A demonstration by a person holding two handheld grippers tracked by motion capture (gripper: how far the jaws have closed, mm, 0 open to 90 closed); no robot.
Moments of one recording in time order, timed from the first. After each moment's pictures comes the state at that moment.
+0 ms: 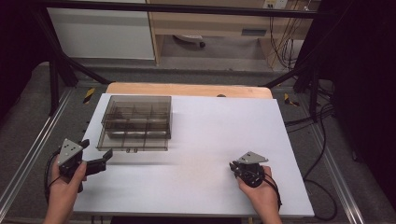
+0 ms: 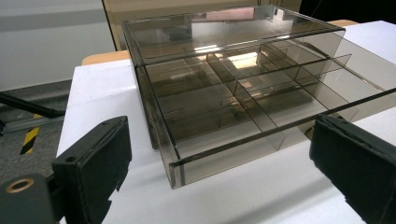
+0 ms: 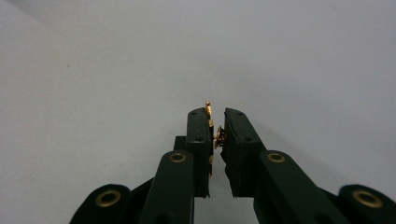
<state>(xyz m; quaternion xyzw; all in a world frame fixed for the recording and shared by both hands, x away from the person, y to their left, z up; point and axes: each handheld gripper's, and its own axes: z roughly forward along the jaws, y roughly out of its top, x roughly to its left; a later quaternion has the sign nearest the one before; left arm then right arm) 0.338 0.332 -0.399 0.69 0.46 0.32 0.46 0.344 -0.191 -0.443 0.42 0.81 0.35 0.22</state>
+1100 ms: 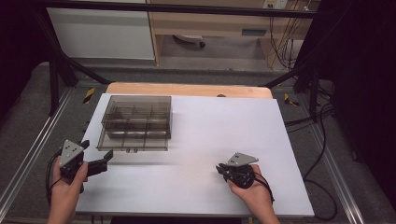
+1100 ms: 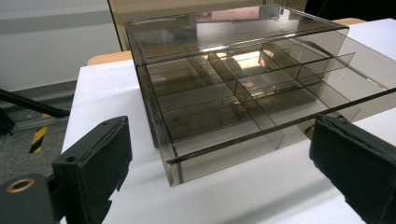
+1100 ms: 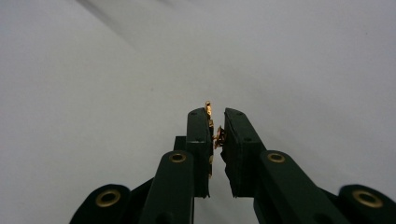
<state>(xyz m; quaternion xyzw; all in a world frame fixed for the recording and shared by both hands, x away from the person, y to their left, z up) 0.335 0.327 -0.400 0.69 0.46 0.33 0.45 0.342 -0.163 -0.436 0.34 0.83 0.40 0.17</state>
